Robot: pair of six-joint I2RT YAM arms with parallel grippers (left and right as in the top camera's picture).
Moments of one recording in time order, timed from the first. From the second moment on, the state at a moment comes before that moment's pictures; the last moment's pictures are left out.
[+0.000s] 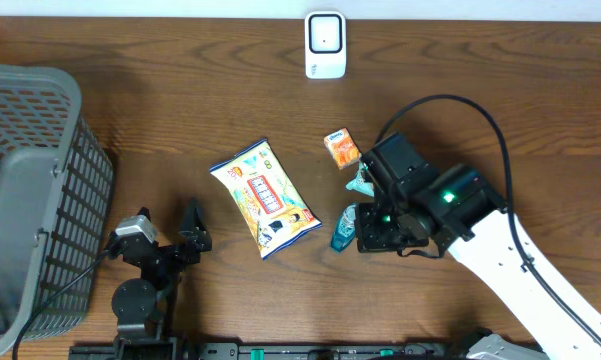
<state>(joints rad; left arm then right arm) 0.02 0.02 0.02 -0.12 0.02 -0.38 0.64 1.35 1.28 -1.29 -0.21 0.59</state>
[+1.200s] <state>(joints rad) 0.02 0.02 0.02 -0.12 0.02 -0.38 0.80 1.36 0.88 -0.74 -0.07 0.74</state>
